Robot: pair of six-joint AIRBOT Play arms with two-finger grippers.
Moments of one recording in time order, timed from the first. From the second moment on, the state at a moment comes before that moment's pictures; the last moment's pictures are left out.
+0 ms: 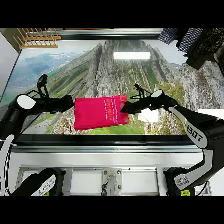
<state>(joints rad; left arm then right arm) -0.01 -1.06 0.85 1.00 -0.92 -1.57 0.21 -1.76 1.13 -0.52 0.93 1.07</state>
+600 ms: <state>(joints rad) -0.28 -1.06 0.85 0.99 -0.86 -1.57 -0.23 -1.44 1.13 -0.93 0.89 1.26</state>
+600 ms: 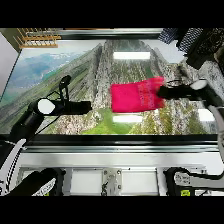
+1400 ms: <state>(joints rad) -0.33 -1.06 0.85 0.99 -0.85 -1.57 -1.03 -1.27 1.03 -1.25 1.03 1.43</state>
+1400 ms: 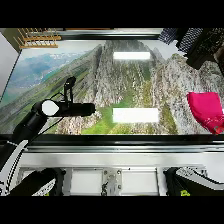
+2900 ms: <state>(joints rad) -0.33 -1.06 0.85 0.99 -0.83 -1.57 0.03 -0.97 0.93 -0.83 0.97 1.13</state>
